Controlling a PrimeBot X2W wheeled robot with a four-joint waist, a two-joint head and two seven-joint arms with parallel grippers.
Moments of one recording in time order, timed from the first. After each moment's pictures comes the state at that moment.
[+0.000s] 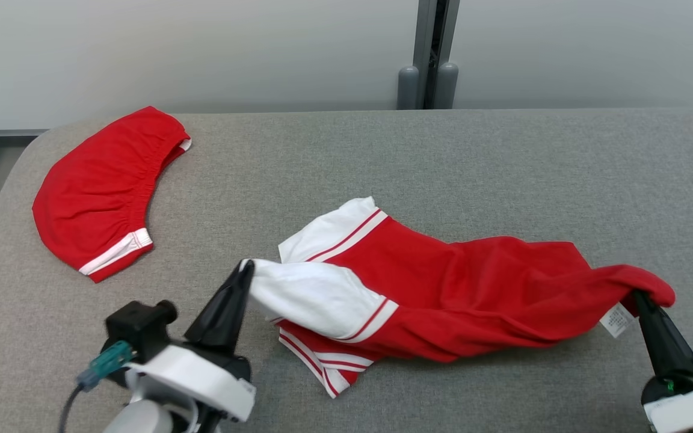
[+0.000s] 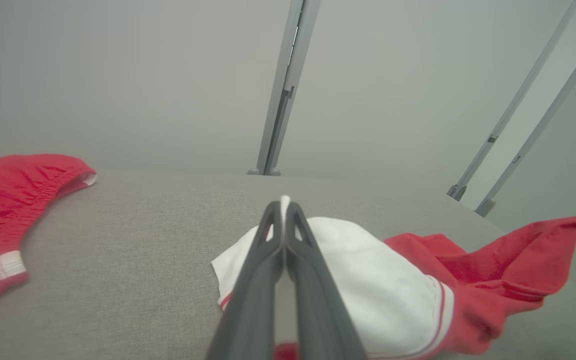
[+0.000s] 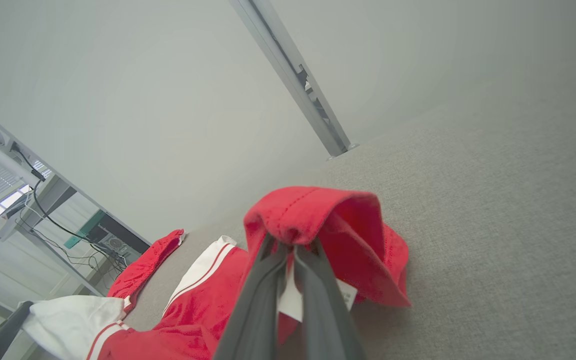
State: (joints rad) left arm -0.21 0.29 -0.53 0.12 -0.69 0.02 -0.21; right arm 0.01 -0.46 0.29 0.05 1.07 0.13 -0.26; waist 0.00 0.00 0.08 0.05
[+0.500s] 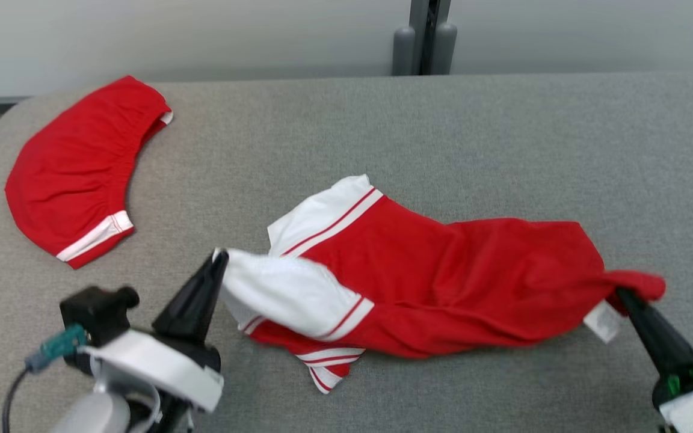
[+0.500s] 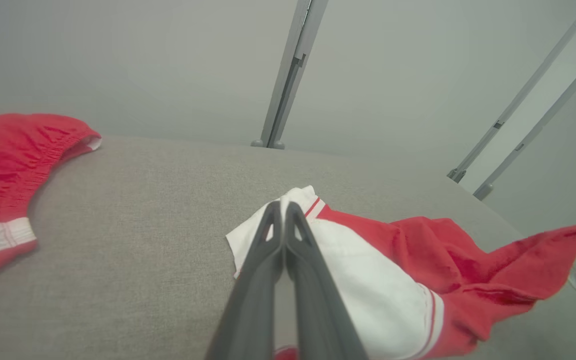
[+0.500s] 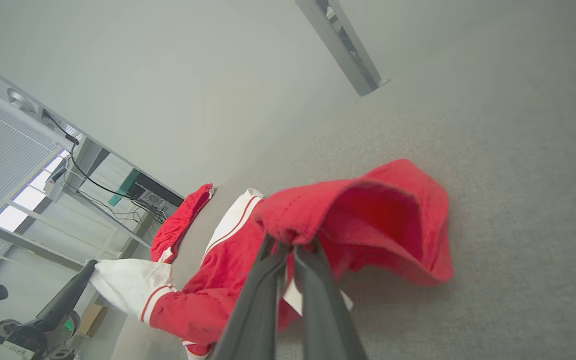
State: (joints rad) left arm -0.12 0.41 -0.46 -0.06 -0.79 0.03 -0.10; right arm 0.06 -0.68 0.40 -0.15 1.32 0.13 -0.21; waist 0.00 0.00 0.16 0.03
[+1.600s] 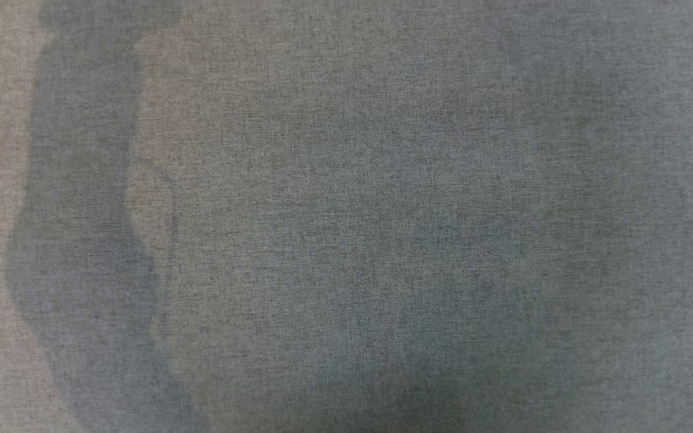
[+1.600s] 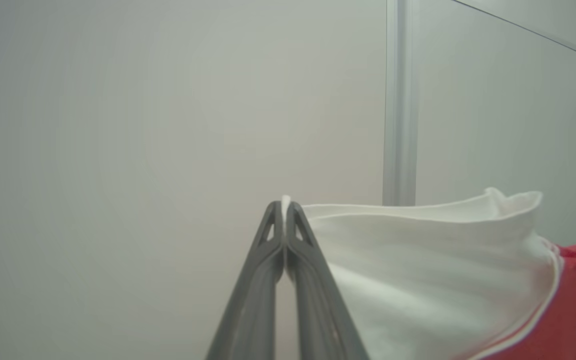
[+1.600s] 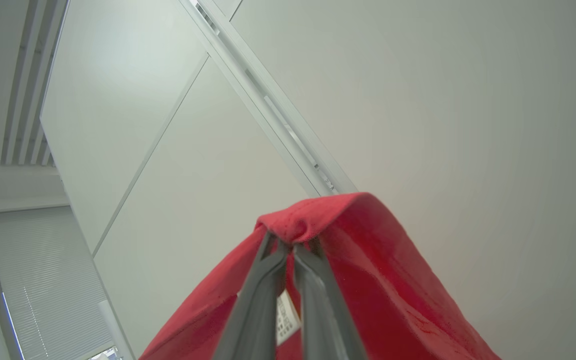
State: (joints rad) left arm -1.78 0.42 -0.47 0.73 -0.81 -0.13 -0.26; right arm -1.62 -0.42 0.39 0.40 1.33 0.13 -0.26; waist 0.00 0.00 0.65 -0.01
